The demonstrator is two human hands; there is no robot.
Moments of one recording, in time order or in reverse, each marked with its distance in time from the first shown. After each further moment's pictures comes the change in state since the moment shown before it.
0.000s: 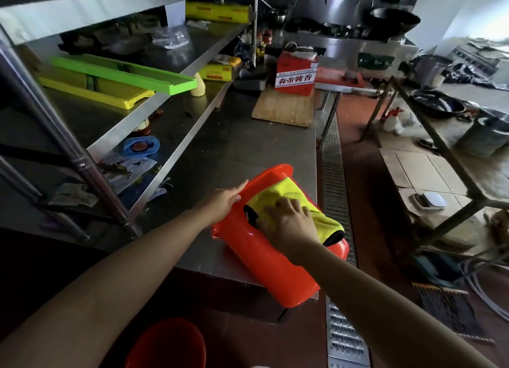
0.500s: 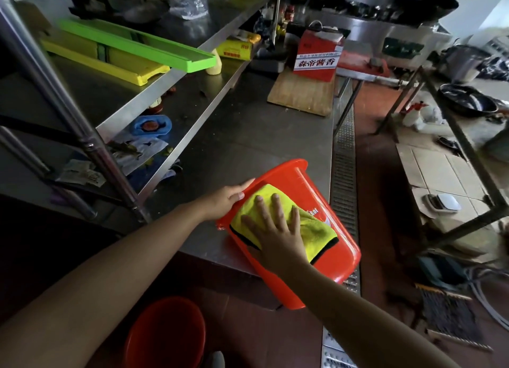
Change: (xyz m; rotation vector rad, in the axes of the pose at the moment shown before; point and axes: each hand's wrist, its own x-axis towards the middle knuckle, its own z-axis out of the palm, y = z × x) left_hand -0.012 -0.035 -0.003 -0.275 -0.157 -0.036; right_hand -0.007 -0.041 0.060 -0.262 0.039 -0.301
